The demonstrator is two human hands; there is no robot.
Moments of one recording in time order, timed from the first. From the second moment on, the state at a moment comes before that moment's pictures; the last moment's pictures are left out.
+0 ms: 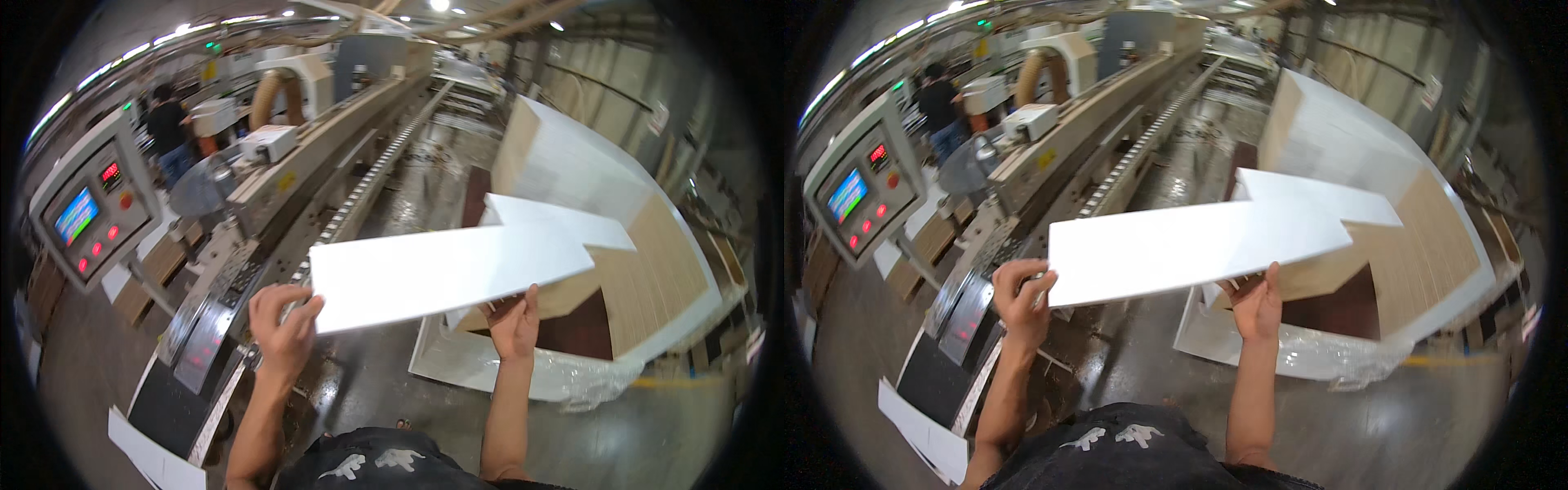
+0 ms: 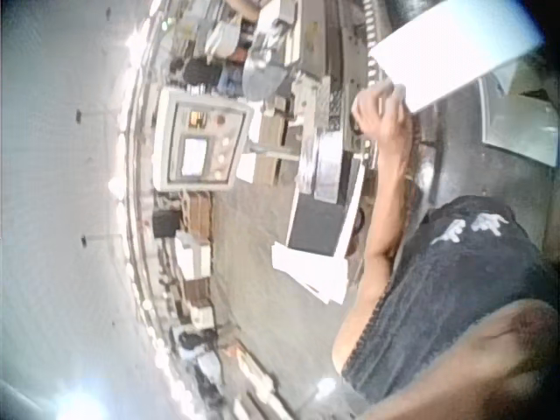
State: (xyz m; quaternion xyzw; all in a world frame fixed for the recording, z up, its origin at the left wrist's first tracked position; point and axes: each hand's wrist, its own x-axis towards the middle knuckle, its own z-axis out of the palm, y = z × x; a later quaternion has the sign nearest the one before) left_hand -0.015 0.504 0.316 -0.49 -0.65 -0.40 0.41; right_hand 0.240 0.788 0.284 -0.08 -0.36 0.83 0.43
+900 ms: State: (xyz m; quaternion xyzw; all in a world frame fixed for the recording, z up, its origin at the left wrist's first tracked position) left_hand 0.026 0.027 0.011 0.25 -0.62 -0.74 0.11; right_hand -0.160 0.382 0.024 -0.24 -0.49 0.83 -0.13
